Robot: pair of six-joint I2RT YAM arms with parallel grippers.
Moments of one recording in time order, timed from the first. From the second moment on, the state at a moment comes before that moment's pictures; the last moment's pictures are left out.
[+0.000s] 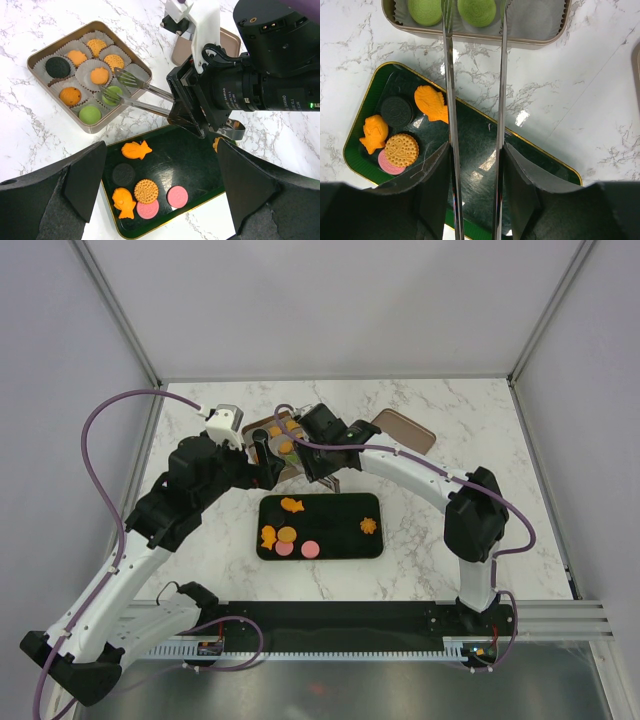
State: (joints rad) left arm -0.55 0.88 1.06 -0.52 -0.08 -0.30; right arm 0.82 1.93 1.71 -0.72 0.08 0.28
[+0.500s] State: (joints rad) left arm -0.55 0.87 1.07 -0.53 -0.08 -0.30; right arm 0.77 1.77 1.71 -0.73 0.09 0.28
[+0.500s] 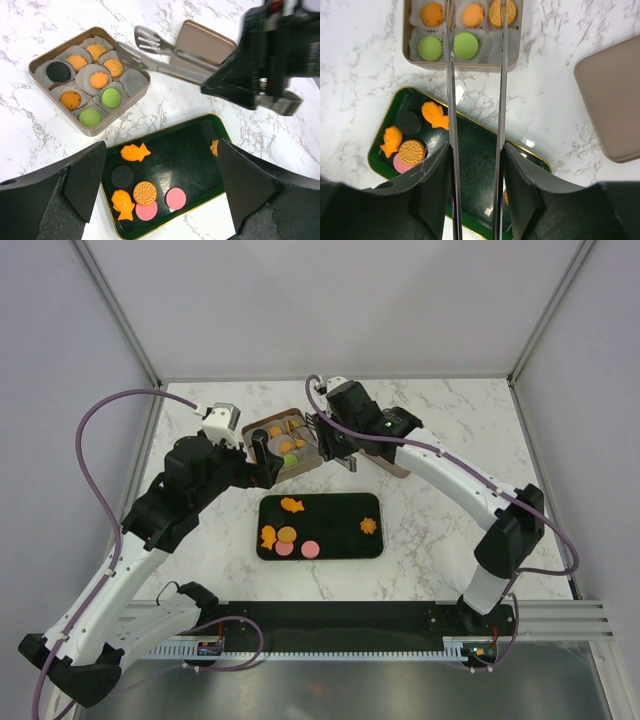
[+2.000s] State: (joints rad) left arm -0.54 0.87 1.09 -0.54 -0.07 -0.32; right arm 1.07 1.55 1.22 -0.68 -0.03 0.34
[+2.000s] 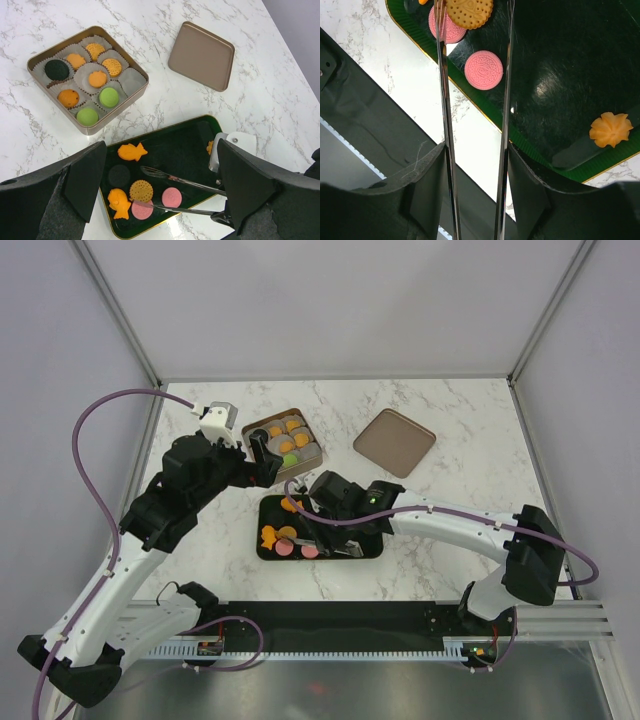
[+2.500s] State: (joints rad) left arm -0.54 0.87 1.09 -0.54 -0.07 -0.32; right arm 1.08 1.56 1.22 -0.68 0.00 0.34
